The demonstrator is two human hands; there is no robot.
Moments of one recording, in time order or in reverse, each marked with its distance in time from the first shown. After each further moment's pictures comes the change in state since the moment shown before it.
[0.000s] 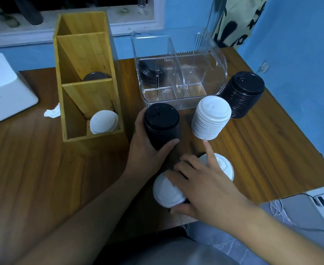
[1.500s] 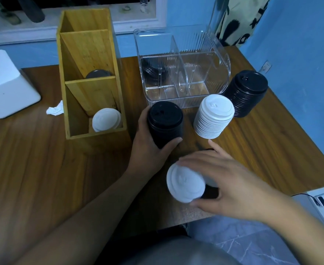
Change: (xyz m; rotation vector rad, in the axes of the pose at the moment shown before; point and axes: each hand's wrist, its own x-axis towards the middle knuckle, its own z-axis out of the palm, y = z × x) left_hand -0.001 -0.002 -0.001 0.000 -0.001 -0.033; right_hand -0.018 0.035 -0.016 0.557 0.146 -0.088
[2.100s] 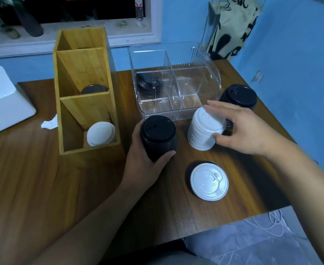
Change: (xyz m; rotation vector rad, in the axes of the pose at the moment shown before) left_hand -0.001 0.001 0.000 0.032 -0.017 -0.039; right_hand 0.049 0.099 -0.076 -0.064 0.122 0.315
